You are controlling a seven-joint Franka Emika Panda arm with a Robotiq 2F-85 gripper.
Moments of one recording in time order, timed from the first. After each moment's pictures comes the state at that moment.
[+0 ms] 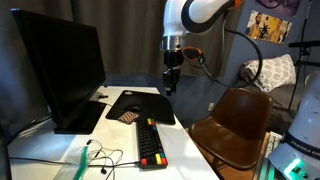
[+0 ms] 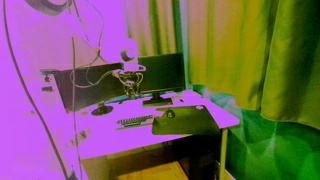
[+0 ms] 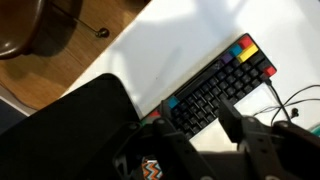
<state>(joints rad) 0.21 0.04 0.26 -2.15 0.02 2.10 0.20</state>
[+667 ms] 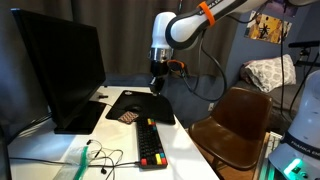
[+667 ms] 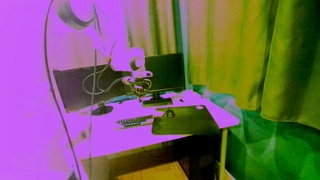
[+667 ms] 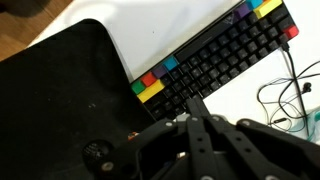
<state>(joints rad) 0.21 0.24 0.24 -2.04 -0.01 2.28 0.10</state>
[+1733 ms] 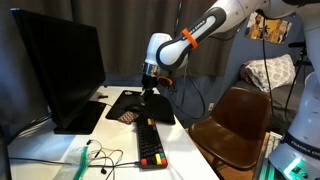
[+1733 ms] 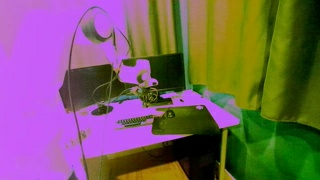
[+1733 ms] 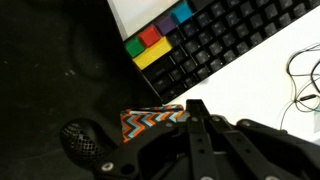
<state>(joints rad) 0.21 0.45 0.22 -1.97 -0.01 2.54 0.02</state>
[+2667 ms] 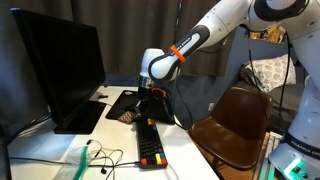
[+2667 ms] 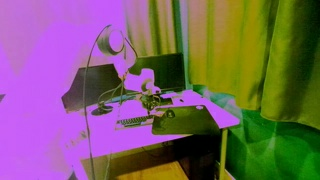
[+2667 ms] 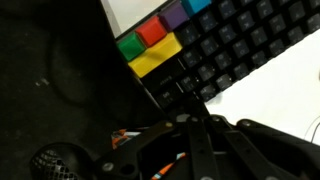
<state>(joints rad) 0.21 0.63 0.21 -1.85 -0.01 2.55 -0.01</state>
